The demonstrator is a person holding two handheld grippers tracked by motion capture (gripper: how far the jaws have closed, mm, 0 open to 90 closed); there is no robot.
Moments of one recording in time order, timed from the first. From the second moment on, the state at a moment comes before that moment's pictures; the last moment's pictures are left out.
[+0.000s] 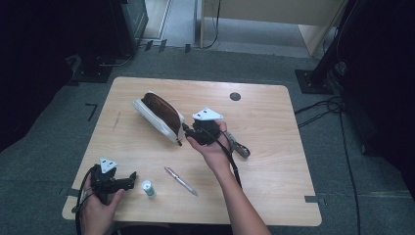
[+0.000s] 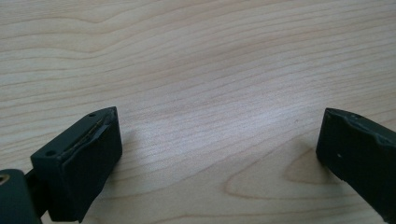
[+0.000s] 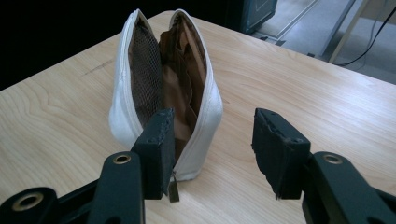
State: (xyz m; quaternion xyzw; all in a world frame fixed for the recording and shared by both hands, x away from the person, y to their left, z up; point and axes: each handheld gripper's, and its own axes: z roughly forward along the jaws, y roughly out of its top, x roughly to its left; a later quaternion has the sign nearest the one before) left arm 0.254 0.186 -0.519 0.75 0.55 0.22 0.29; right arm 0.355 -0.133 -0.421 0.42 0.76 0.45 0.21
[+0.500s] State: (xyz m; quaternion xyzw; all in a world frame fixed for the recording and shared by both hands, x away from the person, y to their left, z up) left arm 0.254 0.186 -0.519 0.75 0.55 0.22 0.29; right arm 0.402 -0.102 -0.443 0.44 0.77 0.42 0.19
